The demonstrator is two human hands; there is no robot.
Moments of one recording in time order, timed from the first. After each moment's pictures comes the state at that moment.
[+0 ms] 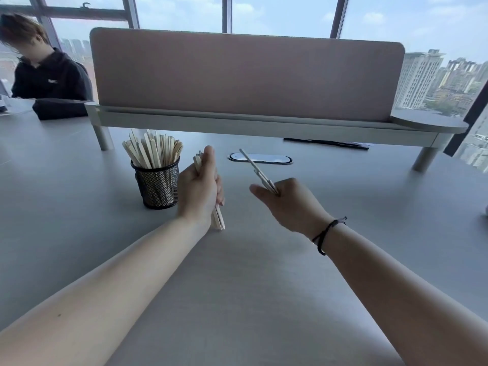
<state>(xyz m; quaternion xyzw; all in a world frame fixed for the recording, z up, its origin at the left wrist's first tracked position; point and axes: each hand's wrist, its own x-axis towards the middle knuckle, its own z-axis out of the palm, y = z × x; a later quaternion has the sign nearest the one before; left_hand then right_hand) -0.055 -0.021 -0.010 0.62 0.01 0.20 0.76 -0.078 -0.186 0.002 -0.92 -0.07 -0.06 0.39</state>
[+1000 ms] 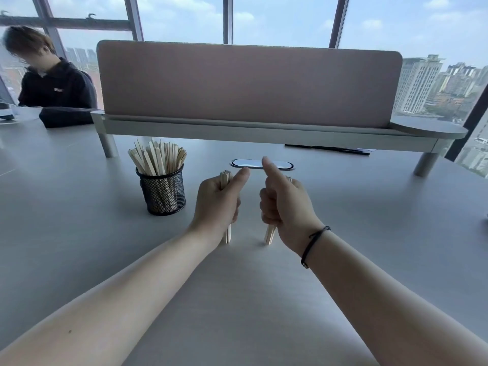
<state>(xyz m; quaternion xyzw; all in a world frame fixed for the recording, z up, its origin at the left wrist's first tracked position) -0.072 -0.032 -0.009 0.66 -0.06 0.12 0.74 -0.089 -0.160 0.011 -0.66 -0.04 -0.01 0.75</state>
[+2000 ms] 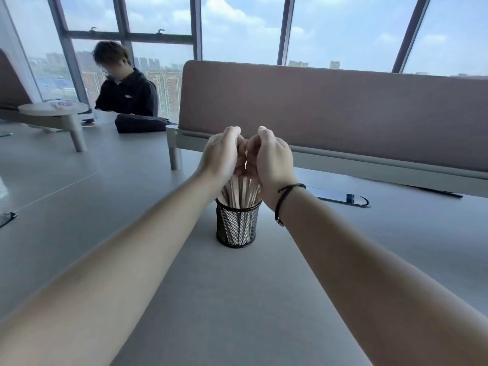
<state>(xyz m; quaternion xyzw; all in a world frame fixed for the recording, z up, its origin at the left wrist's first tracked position) 0.019 0.114 0.081 0.68 -0.01 0.20 0.71 0.017 0.023 0.088 -0.60 -0.12 -0.05 0.79</state>
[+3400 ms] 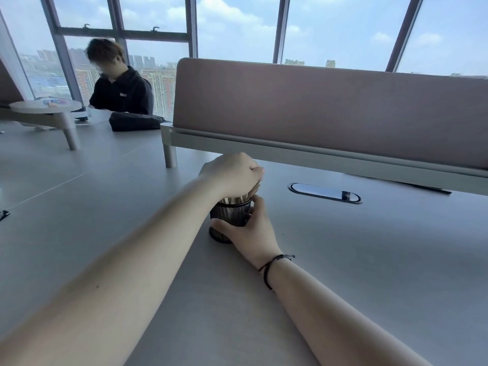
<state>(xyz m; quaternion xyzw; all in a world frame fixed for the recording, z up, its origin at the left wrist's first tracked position) 0.021 0.104 0.067 0.97 -0.05 0.11 0.21 -0.017 0.006 -0.033 -0.81 -0.11 -0.02 0.57</state>
